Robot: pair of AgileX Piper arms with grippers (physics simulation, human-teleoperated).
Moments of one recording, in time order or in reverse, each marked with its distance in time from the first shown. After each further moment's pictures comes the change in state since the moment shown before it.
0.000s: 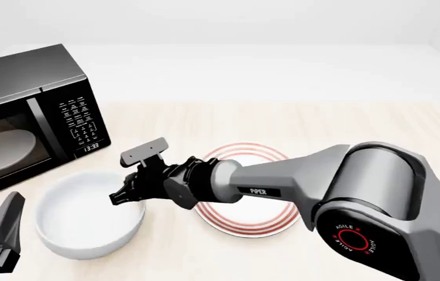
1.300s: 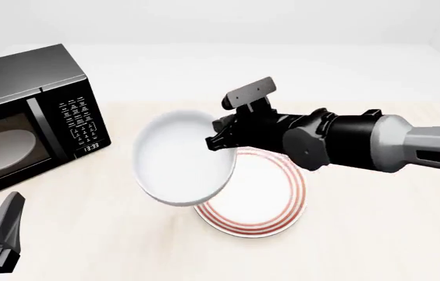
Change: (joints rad) left arm 0.000 0.000 0.000 0.000 0.000; right arm -0.296 -0.579 0.495 -0.069 -0.144
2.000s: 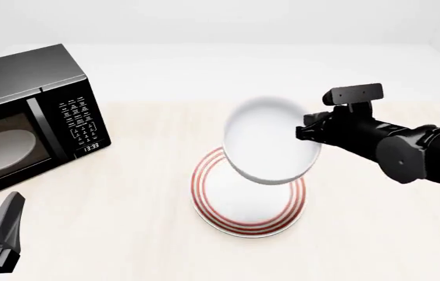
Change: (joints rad) left arm 0.000 0.000 0.000 0.000 0.000; right arm -0.374 -0.226 0.295 -0.100 0.019
